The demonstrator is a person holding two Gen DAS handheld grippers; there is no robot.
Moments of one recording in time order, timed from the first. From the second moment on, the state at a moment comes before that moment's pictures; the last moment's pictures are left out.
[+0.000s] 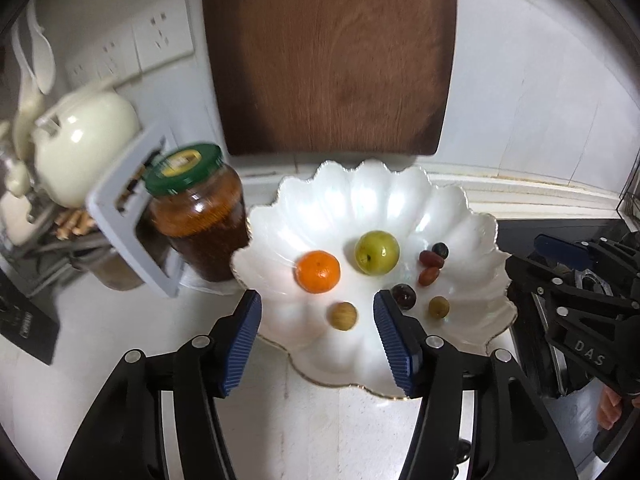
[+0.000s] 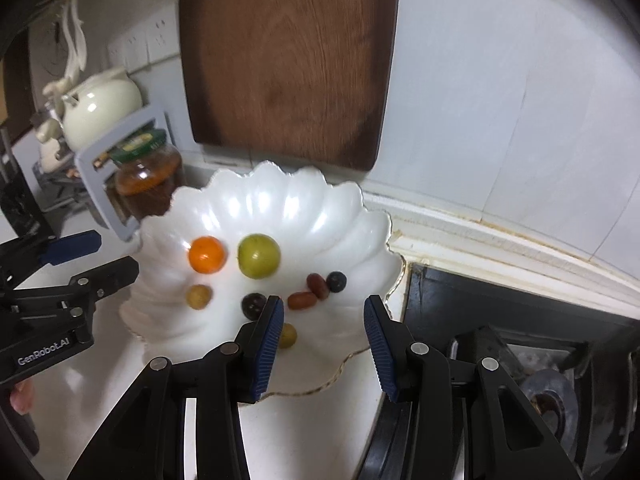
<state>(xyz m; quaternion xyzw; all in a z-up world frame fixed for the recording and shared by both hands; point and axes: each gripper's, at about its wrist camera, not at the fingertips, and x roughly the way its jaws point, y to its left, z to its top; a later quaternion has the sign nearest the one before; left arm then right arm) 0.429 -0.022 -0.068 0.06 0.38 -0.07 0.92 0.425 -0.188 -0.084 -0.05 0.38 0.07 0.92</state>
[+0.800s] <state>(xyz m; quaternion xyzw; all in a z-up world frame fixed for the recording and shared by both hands) 0.322 -0.024 -0.015 0.06 0.30 -0.09 0.95 0.321 -0.186 -0.029 -0.03 0.29 0.10 0.95</state>
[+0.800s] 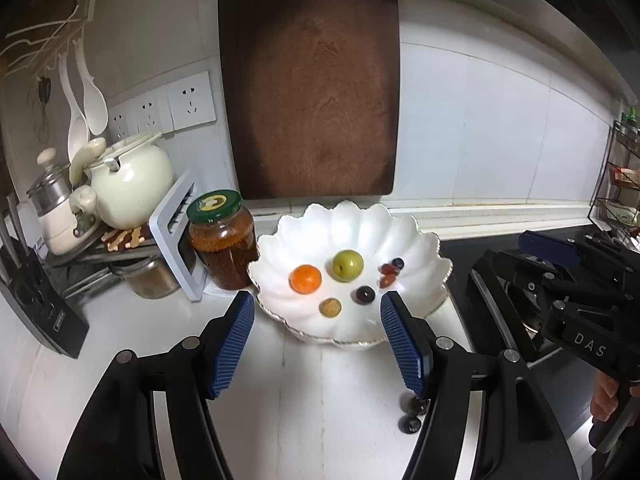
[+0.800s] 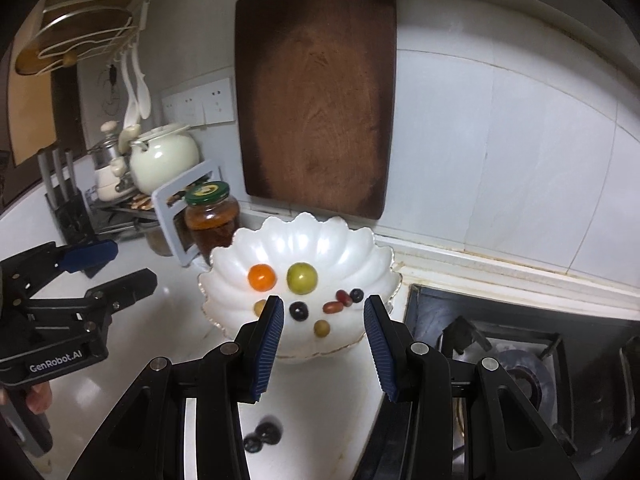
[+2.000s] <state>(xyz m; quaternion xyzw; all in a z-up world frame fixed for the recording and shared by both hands) 0.264 -0.050 -0.112 0.08 0.35 -0.16 0.92 0.286 -0.175 -0.107 -0.05 0.38 0.18 0.91</state>
